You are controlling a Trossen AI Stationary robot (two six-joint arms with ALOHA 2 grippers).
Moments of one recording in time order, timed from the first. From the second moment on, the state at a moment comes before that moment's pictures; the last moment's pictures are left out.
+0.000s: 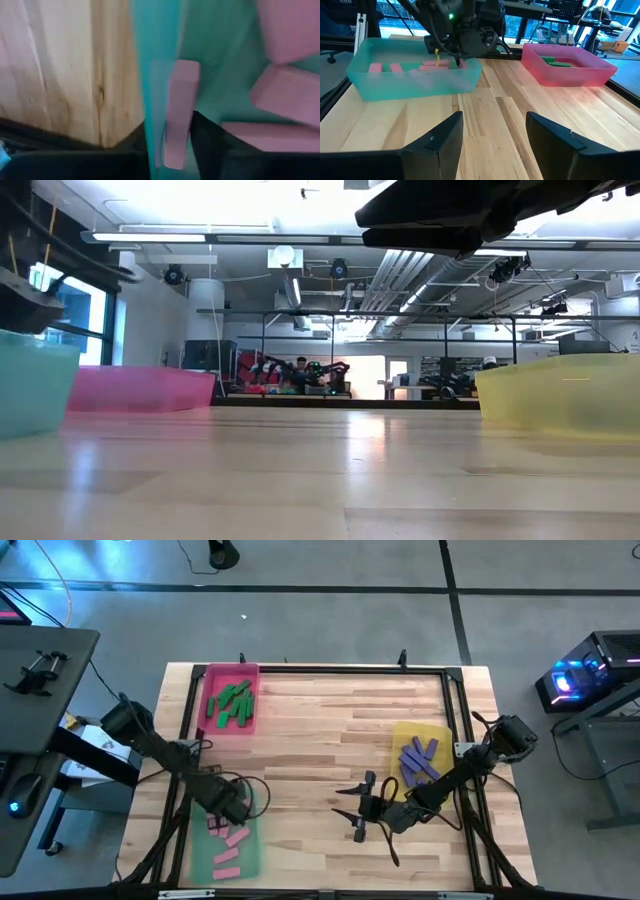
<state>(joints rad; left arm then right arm) -0.64 1.53 0.76 -1.05 0.06 -0.86 0.59 1.72 0.80 0.60 0.77 0.10</state>
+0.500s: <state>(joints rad) -0.79 1.53 0.77 -1.14 0.12 -0.75 0.59 1.72 0.80 0.60 0.77 0.09</state>
